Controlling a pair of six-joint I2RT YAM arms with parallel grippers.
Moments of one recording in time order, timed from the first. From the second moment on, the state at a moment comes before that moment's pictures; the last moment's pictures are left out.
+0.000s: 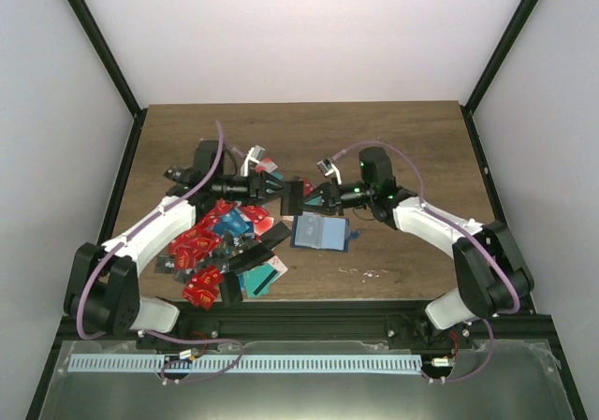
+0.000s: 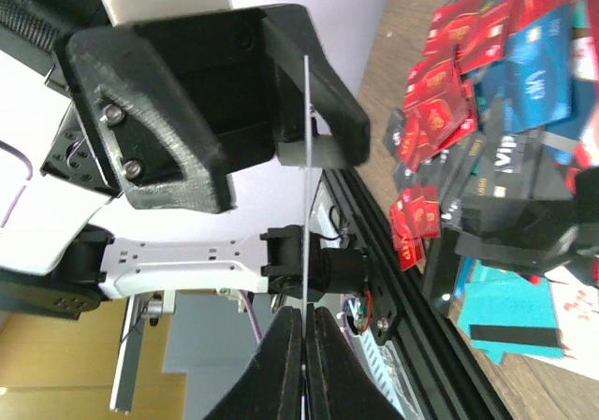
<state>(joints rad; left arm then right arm) -0.37 1.38 0.91 -0.07 0.97 -0.76 0.49 1.49 0.86 0.24 -1.15 0.94</state>
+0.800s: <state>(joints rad) -0.51 1.74 1.10 -0.47 0.55 -0.49 0.33 1.41 0.66 -0.36 -0.79 0.54</state>
